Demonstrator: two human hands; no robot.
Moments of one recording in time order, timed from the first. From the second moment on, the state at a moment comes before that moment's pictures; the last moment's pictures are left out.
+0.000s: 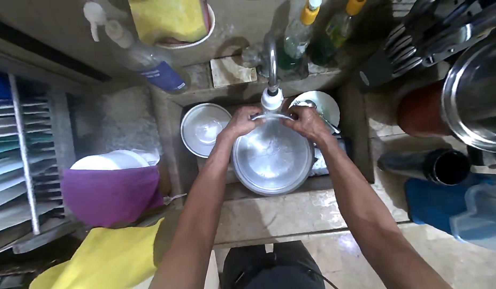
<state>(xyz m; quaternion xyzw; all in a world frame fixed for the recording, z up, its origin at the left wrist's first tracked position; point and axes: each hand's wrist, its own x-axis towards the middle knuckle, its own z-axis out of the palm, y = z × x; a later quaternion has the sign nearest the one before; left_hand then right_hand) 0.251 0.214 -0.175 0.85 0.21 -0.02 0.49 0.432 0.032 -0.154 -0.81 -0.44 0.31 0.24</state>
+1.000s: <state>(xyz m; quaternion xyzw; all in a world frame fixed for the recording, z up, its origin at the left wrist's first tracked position) 0.243 0.184 -0.205 0.75 0.25 0.08 0.60 0.374 -0.021 -0.080 -0.85 -0.29 0.36 0.26</state>
